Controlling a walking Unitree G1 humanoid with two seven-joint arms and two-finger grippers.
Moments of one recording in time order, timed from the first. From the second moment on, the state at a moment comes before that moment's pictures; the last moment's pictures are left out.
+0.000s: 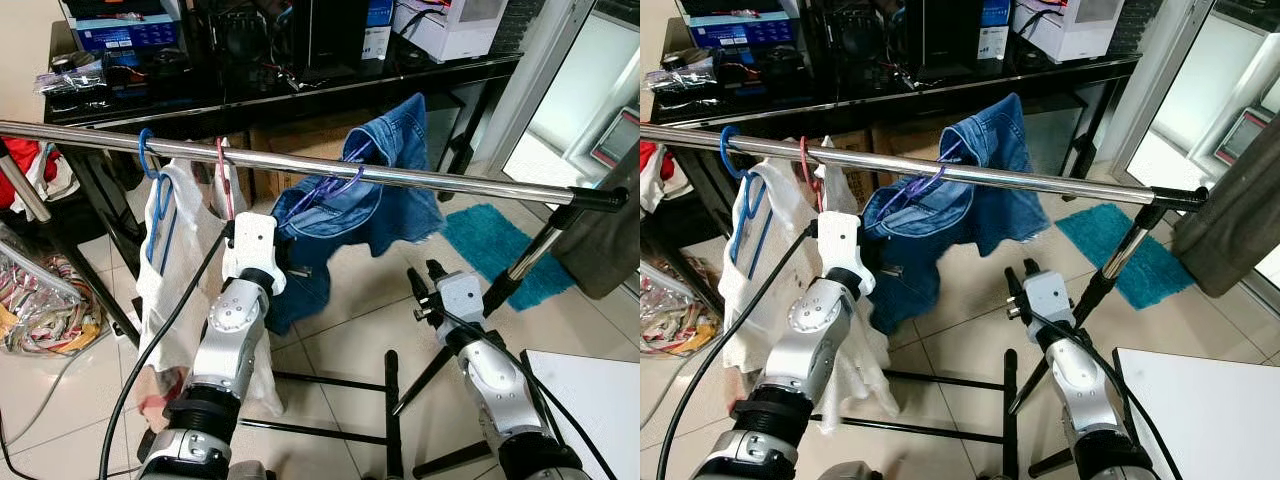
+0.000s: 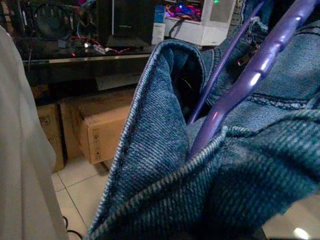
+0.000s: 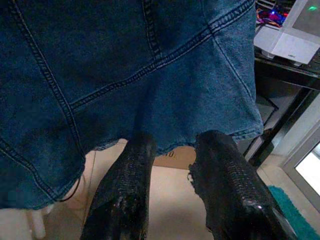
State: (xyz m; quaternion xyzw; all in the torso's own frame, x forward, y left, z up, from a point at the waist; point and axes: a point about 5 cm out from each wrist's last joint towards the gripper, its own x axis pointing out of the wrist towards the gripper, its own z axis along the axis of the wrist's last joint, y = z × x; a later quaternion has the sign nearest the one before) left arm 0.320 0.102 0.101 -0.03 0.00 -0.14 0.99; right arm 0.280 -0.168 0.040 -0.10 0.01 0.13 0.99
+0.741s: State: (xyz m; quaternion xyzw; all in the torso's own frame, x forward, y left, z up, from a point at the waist) left arm 0.303 0.101 0.067 0.11 0.02 -0.15 0.98; right arm 0.274 -0.177 0.035 -0.10 0.02 0.11 0.99
